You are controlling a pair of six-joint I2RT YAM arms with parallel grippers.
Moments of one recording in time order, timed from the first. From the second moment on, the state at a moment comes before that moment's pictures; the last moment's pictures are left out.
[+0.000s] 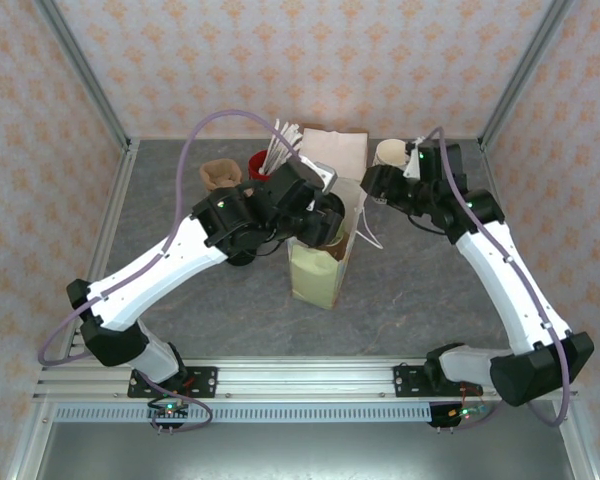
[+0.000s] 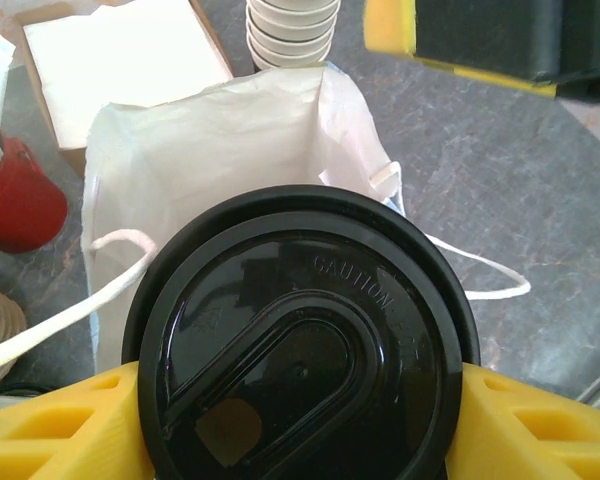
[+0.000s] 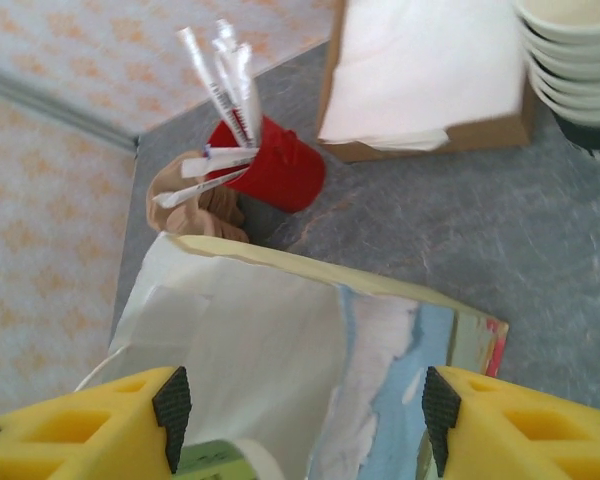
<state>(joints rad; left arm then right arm) -0.93 1.57 1.84 -1.06 -0.24 -0.35 0.32 1.27 1.40 -0.77 -0.27 0.60</state>
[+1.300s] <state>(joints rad) -0.93 1.55 1.63 -0.90 -0.29 -0.38 0.30 1.59 1.59 -0.89 -0.47 -0.14</state>
